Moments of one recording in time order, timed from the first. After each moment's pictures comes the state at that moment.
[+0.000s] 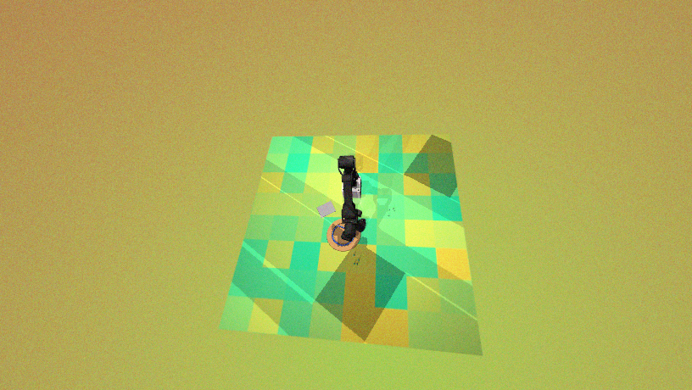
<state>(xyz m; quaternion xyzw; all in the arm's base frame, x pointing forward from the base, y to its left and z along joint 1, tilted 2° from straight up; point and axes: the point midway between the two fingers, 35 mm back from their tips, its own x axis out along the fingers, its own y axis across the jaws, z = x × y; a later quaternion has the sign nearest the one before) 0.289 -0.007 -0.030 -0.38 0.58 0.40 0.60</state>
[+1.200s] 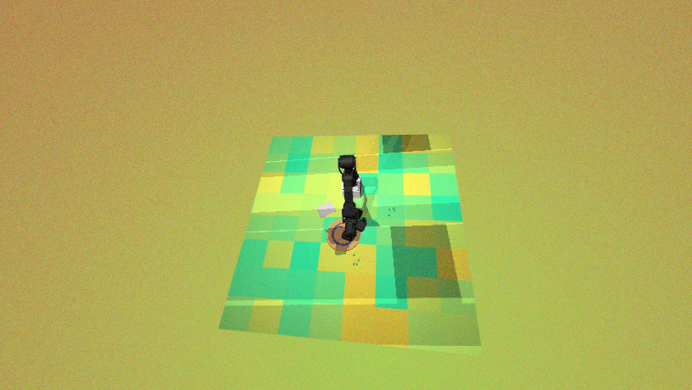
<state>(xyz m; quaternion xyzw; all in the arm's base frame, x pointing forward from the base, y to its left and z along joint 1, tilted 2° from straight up) 0.288 -0.005 -0.029 -0.39 0.58 0.40 0.60</state>
